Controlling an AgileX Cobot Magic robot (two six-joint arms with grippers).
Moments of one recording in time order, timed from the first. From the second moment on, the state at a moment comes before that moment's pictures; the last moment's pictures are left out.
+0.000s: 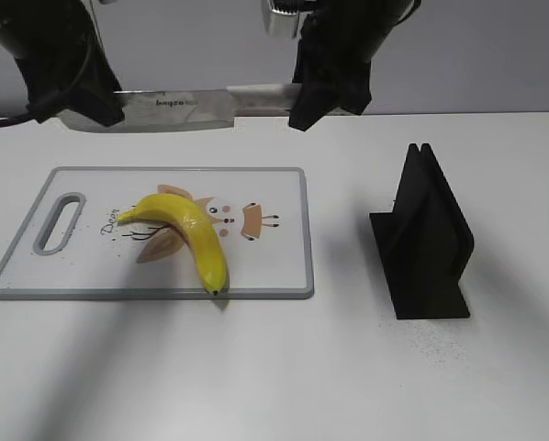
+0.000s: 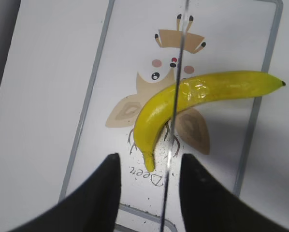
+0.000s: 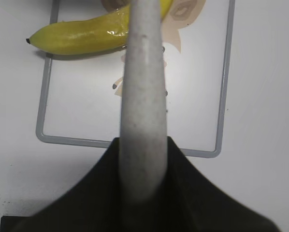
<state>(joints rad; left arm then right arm) -0.25 1.76 -1.54 -0.40 1.06 1.36 0.43 2.15 -2.02 0.45 1.22 -1.32</state>
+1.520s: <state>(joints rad) -0.30 2.04 -1.26 -0.48 0.68 1.30 0.46 2.45 -2.06 0.30 1.23 -1.06</state>
